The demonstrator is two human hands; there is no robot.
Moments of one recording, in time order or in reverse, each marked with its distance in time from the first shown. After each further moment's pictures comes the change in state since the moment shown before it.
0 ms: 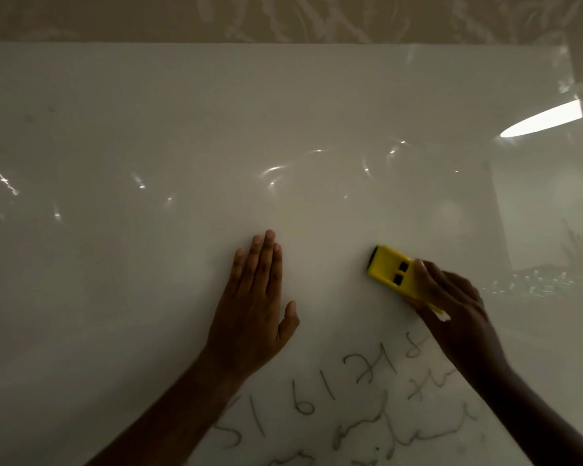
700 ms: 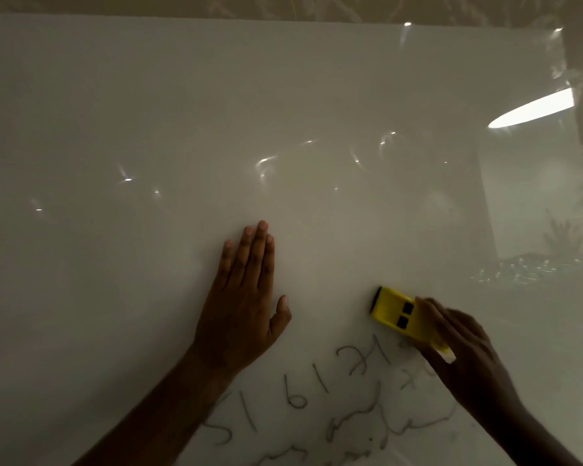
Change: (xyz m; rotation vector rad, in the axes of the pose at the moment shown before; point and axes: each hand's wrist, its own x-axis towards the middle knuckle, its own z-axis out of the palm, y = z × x) left_hand 0.001 0.001 0.003 0.009 -0.025 0.022; right_hand -0.065 -0.002 -0.015 0.004 -0.141 0.087
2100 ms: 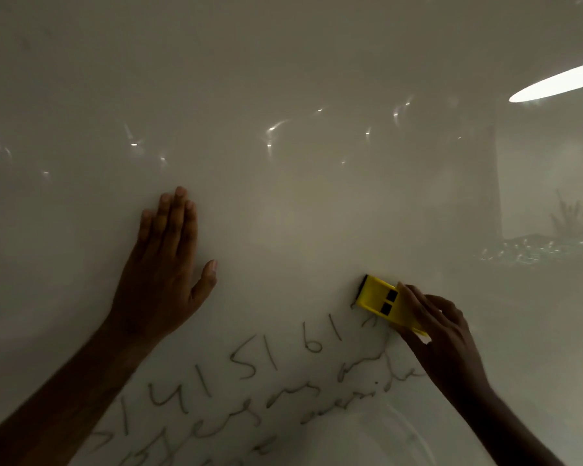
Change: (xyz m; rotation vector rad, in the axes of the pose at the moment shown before) left_hand -0.074 -0.110 -0.034 0.017 0.006 -0.089; right_hand -0.032 -0.053 0.022 -0.062 -0.056 -0.014
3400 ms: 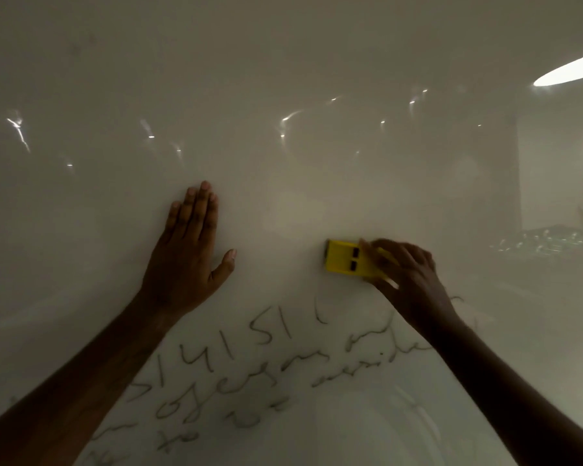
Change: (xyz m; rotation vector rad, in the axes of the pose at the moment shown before) left_hand -0.015 -0.008 -0.005 -0.014 -0.068 0.015; right_hand 0.064 -0.041 0.001 0.004 -0.048 -0.223
